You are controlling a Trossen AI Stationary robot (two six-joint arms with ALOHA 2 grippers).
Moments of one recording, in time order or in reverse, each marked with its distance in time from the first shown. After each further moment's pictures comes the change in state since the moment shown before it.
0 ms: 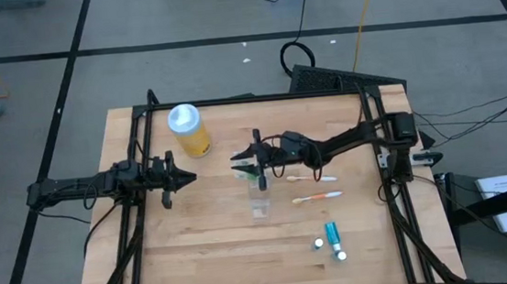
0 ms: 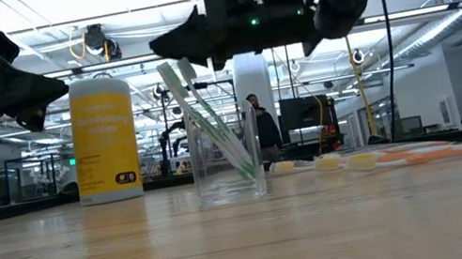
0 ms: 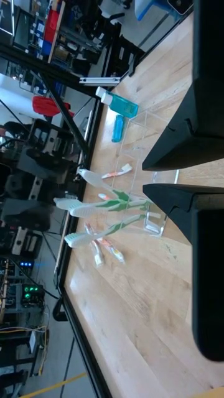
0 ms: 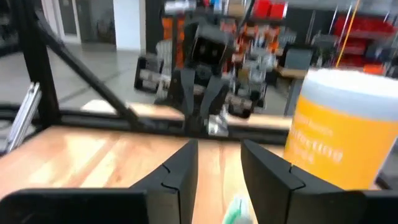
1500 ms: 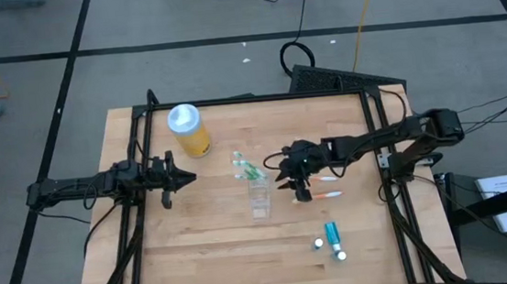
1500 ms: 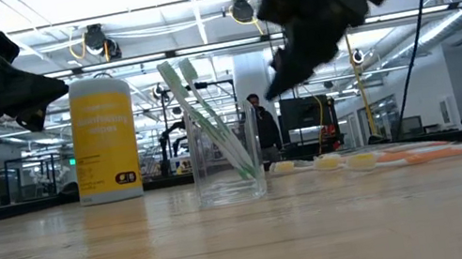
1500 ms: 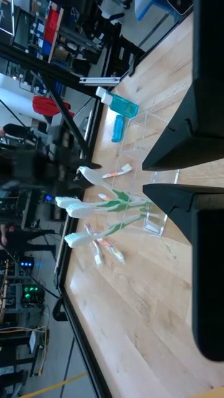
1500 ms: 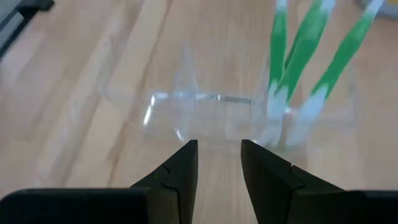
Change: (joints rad) left arm 0.000 0.000 0.000 0.000 0.000 0.000; right arm 0.051 -0.359 -0.161 -0.920 -0.073 0.009
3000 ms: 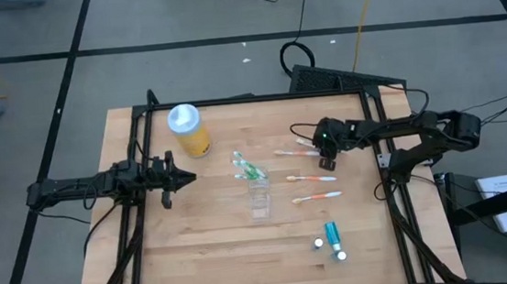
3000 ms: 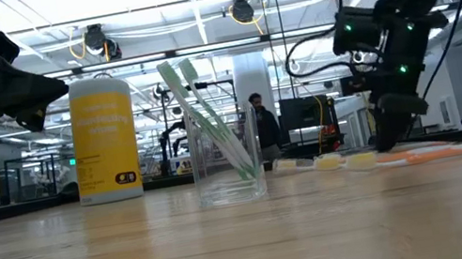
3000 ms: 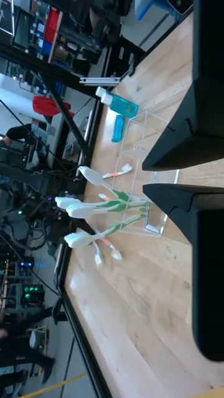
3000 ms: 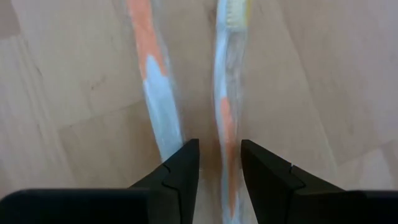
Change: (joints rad) left arm 0.000 0.000 0.000 0.000 0.000 0.000; right arm -0.395 -0.170 -0.308 -0.278 0.336 -0.077
